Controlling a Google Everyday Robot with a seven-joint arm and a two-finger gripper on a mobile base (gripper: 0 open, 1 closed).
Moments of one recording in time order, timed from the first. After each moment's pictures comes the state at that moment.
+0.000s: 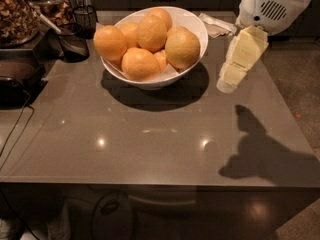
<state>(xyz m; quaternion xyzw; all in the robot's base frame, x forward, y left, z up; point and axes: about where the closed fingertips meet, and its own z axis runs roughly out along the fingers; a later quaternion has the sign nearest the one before) 0.507 -0.148 0.993 -0.56 0.81 0.02 0.18</state>
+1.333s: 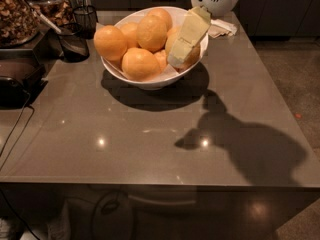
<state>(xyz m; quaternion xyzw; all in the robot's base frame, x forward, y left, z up) 0.570 -0.077 0.995 -0.52 0.83 0.06 0.18</state>
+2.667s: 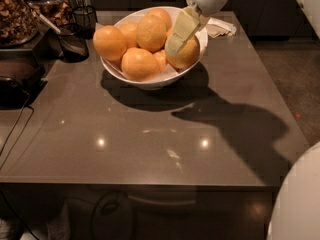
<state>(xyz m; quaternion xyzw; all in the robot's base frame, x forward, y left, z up) 0.619 -0.075 0.981 -0.47 0.86 0.08 0.18</state>
